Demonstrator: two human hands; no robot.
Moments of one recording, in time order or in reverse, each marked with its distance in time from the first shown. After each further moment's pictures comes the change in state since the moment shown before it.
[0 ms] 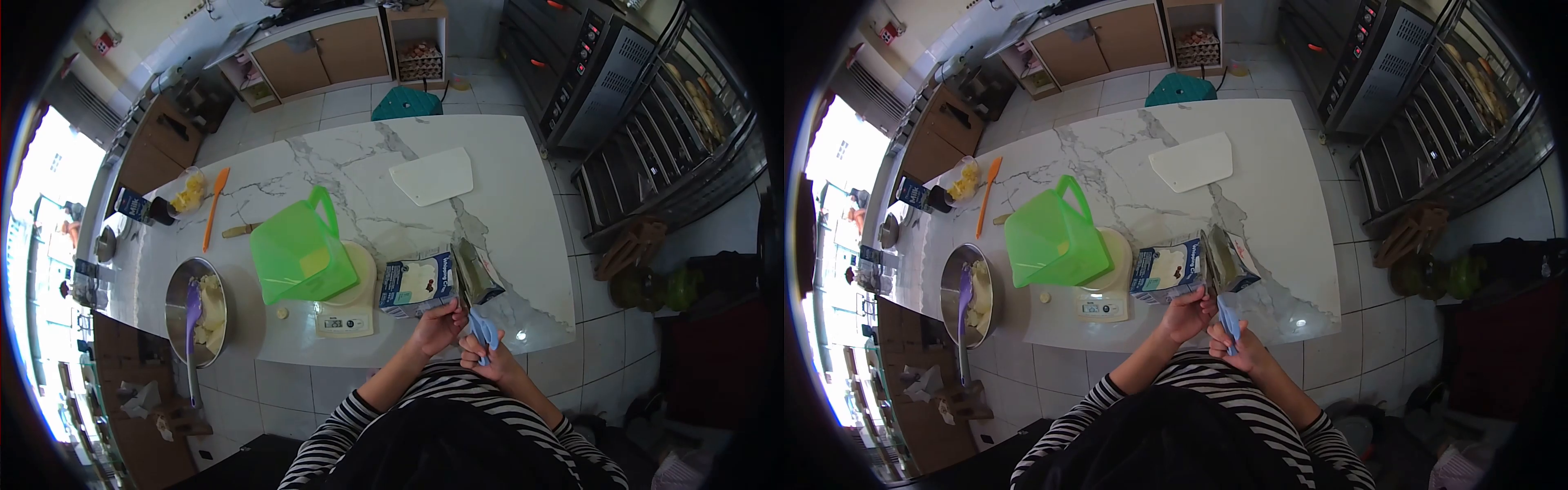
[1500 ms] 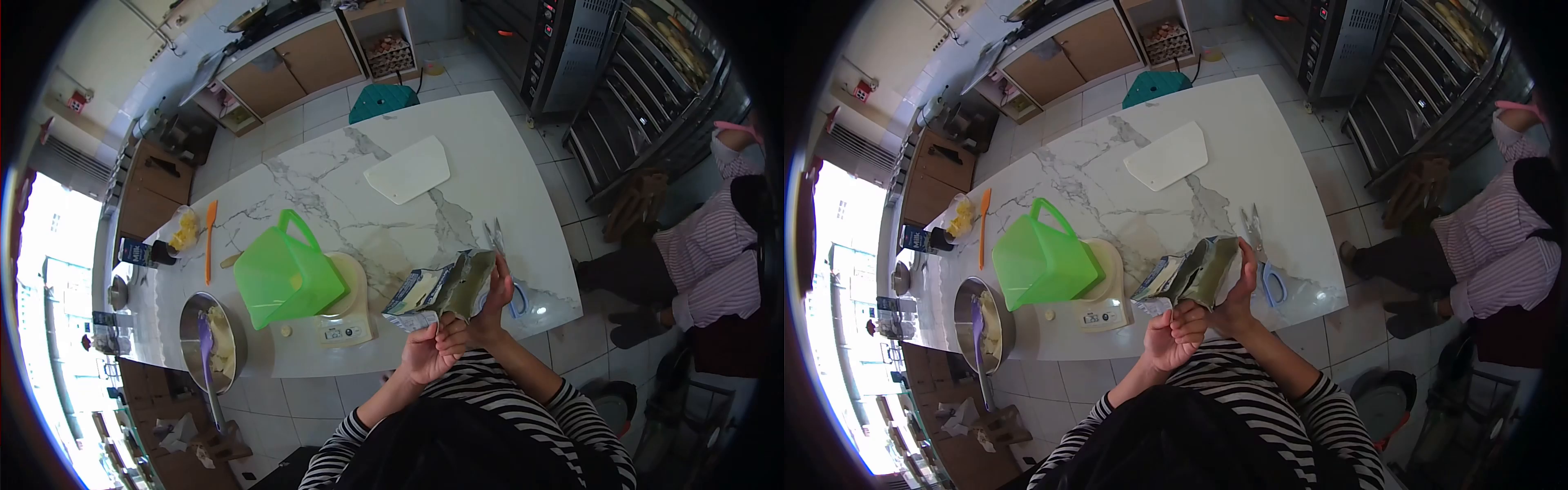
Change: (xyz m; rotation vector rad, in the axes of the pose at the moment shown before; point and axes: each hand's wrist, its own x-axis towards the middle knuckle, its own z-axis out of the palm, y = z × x) left_hand -0.038 -0.011 0.067 -0.384 -0.236 -0.189; right_hand 0.044 -0.023 0.003 -1.613 0.609 -1.125
